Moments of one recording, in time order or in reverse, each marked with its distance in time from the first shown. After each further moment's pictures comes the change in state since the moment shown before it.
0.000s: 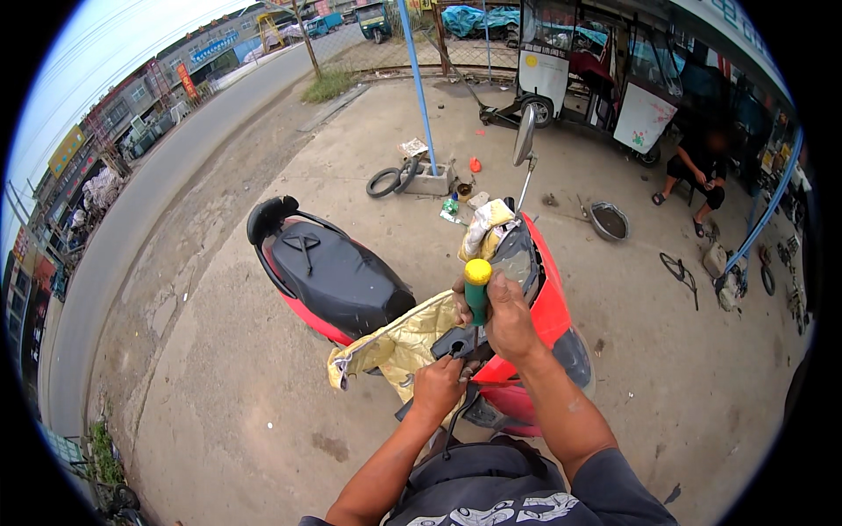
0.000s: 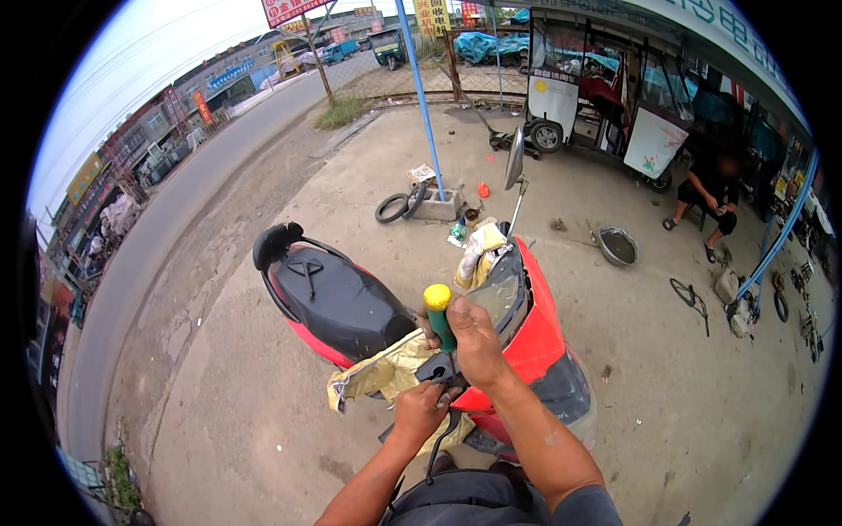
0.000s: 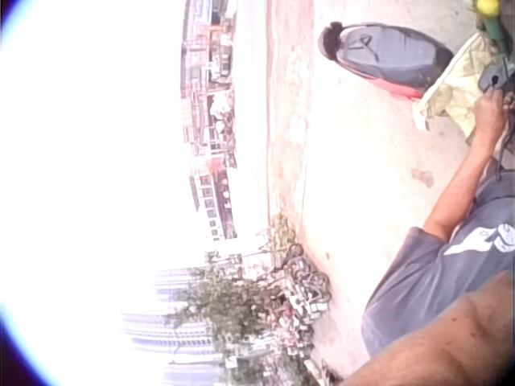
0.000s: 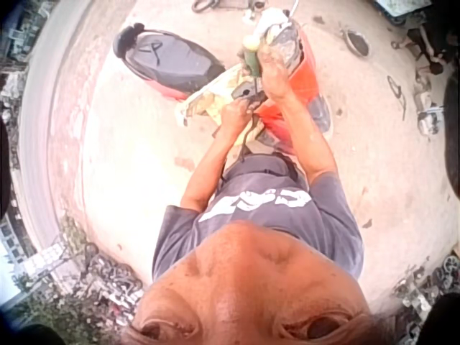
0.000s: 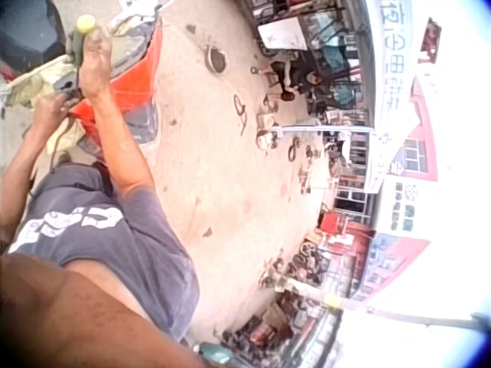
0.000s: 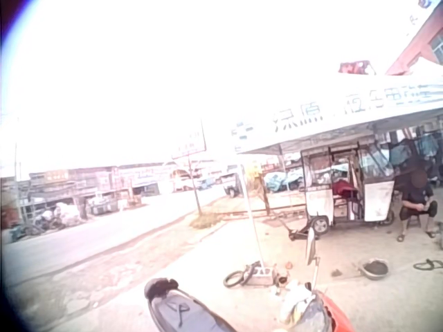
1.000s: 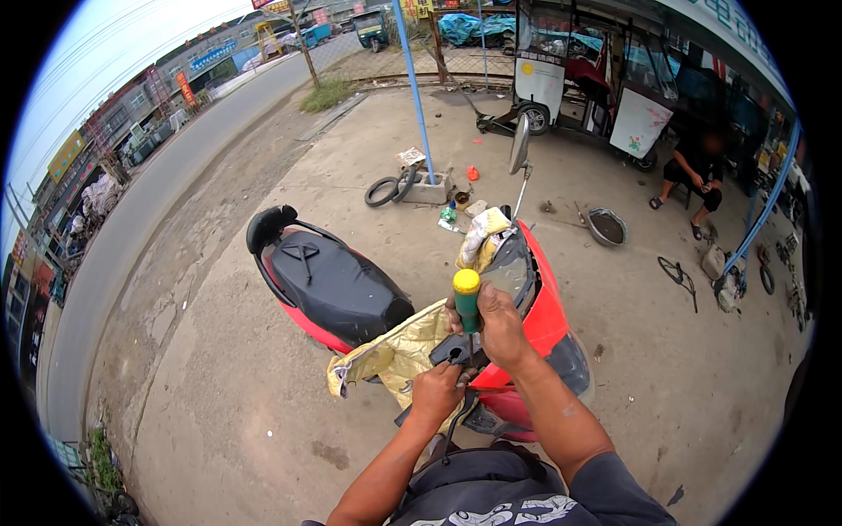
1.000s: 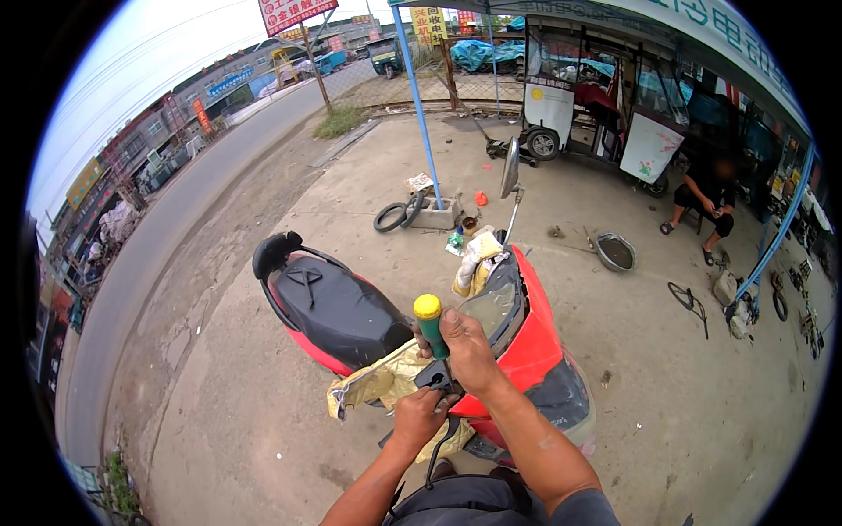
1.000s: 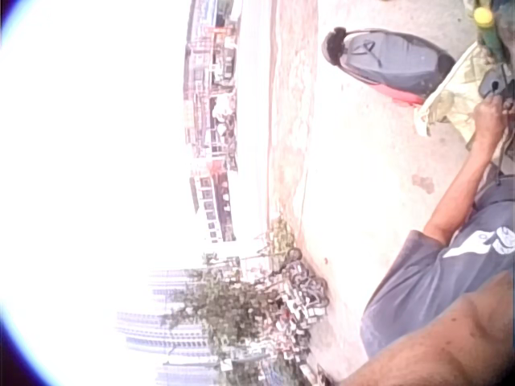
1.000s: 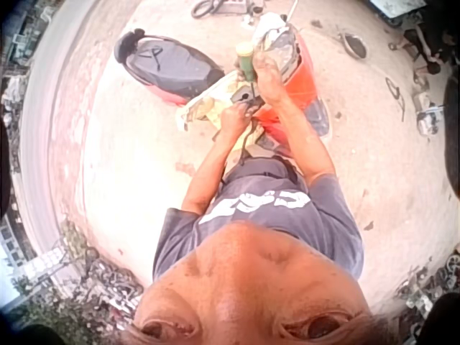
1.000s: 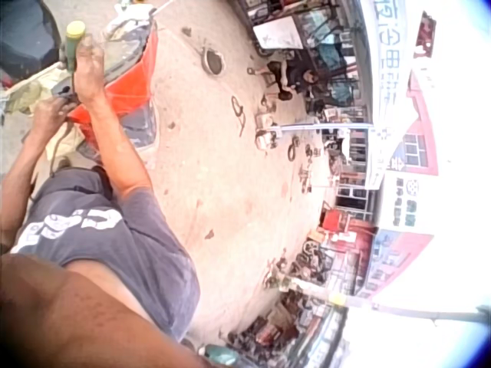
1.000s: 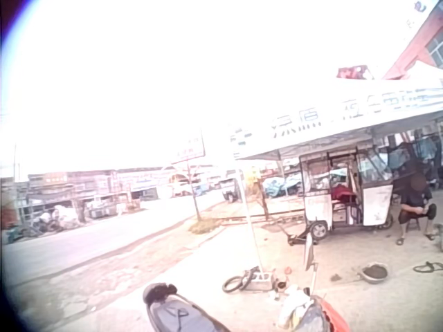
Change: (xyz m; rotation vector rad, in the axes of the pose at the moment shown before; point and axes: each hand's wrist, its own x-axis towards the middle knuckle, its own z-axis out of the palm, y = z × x) left_hand 0.000 -0.001 -0.002 -0.010 -0.024 -0.005; right_hand -0.002 0.003 0.002 -0.057 -0.041 0.029
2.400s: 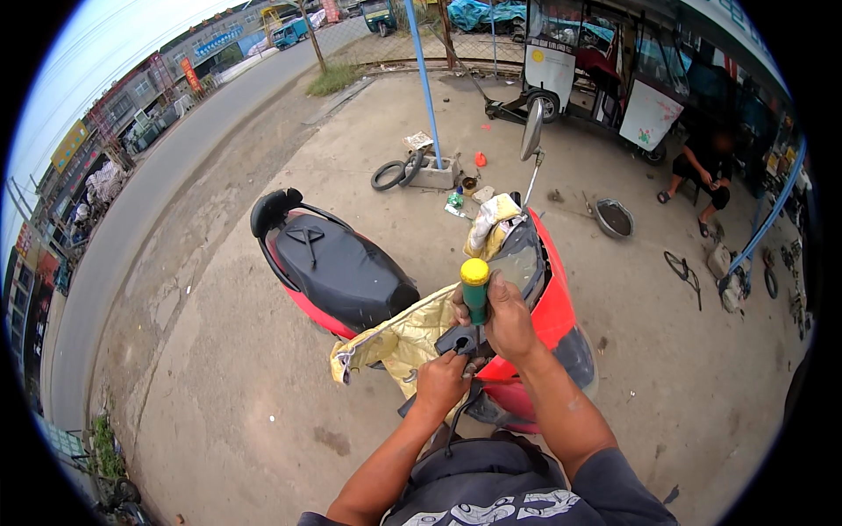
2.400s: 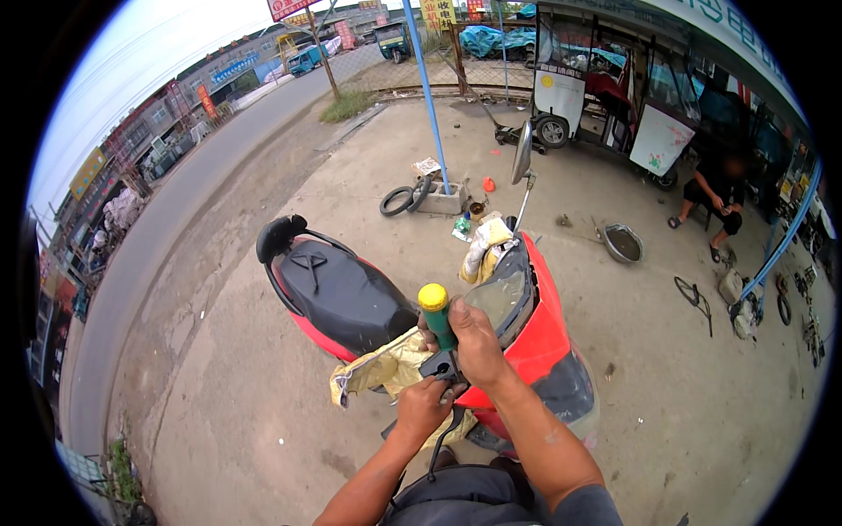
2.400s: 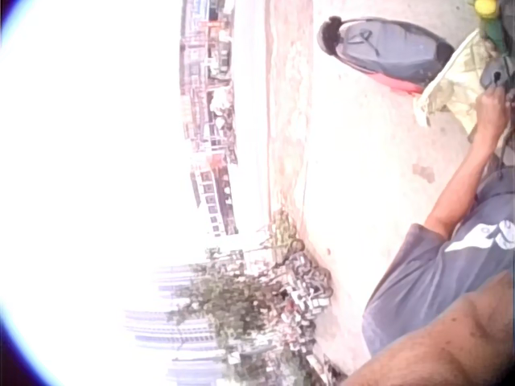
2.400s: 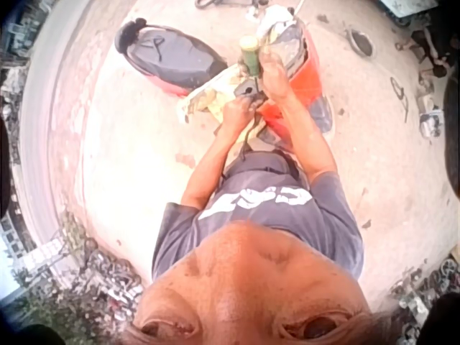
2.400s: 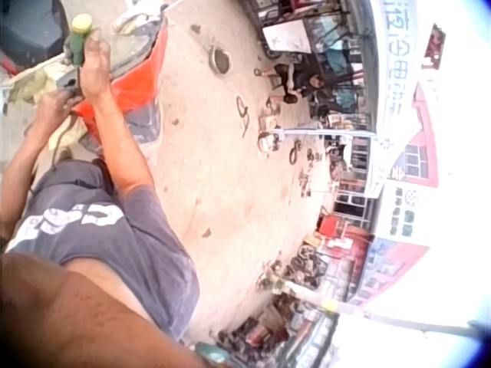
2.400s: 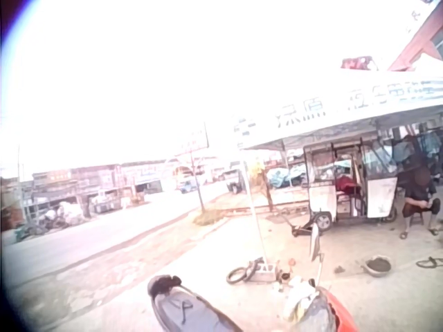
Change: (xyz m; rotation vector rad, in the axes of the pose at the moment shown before) left_hand 0.000 0.001 0.001 0.007 0.027 0.000; right_hand 0.001 0.010 -0.001 0.082 0.019 0.024
